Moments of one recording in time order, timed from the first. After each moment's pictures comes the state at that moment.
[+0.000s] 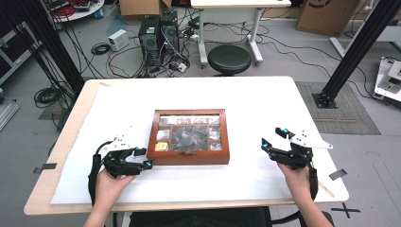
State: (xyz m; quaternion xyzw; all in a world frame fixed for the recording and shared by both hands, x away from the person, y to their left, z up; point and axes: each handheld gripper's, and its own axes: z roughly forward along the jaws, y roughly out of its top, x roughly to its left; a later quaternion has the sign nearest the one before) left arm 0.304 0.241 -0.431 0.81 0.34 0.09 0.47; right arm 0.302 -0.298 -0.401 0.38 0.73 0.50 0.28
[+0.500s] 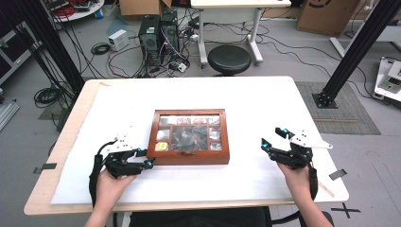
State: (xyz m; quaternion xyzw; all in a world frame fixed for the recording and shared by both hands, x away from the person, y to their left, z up) left arm 0.301 0.238 -0.428 0.82 0.33 0.11 0.46; right arm 0.302 -0.297 -0.401 0.37 0.73 0.50 0.28
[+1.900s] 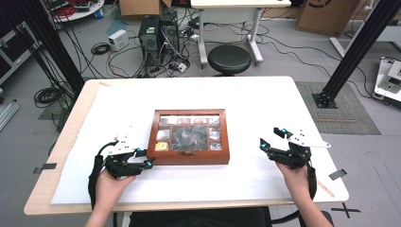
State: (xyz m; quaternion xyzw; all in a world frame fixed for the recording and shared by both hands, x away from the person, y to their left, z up) left arm 0.297 0.232 -0.423 0.83 0.32 0.14 0.43; right arm 0.304 -0.295 -0.402 0.37 0.73 0.50 0.28
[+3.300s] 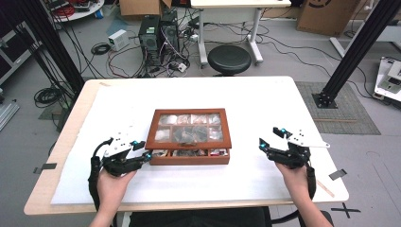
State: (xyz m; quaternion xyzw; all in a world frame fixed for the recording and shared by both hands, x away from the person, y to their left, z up) left arm 0.285 0.225 -0.399 0.79 0.34 0.22 0.46; right arm 0.304 -0.292 -0.402 0.37 0.73 0.50 0.28
